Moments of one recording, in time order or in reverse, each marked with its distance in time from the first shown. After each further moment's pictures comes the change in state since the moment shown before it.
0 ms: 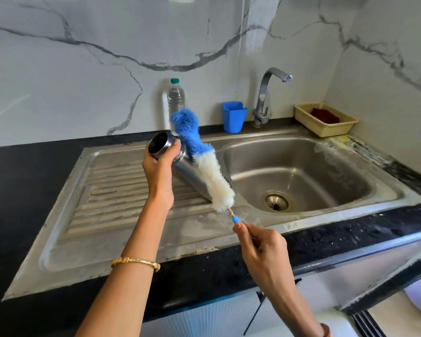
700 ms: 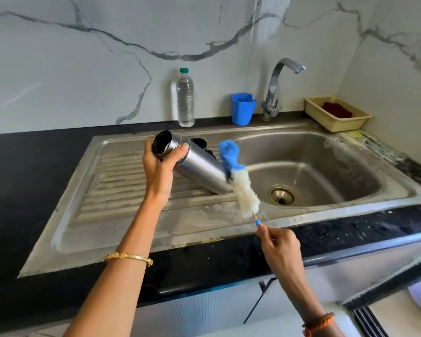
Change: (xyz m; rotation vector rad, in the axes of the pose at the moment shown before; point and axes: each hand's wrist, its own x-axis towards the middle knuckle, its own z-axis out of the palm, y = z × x) left_hand -0.010 0.002 -0.025 0.079 -0.139 0.161; right_hand 0.007 0.032 -0.005 -0.102 0.029 0.241
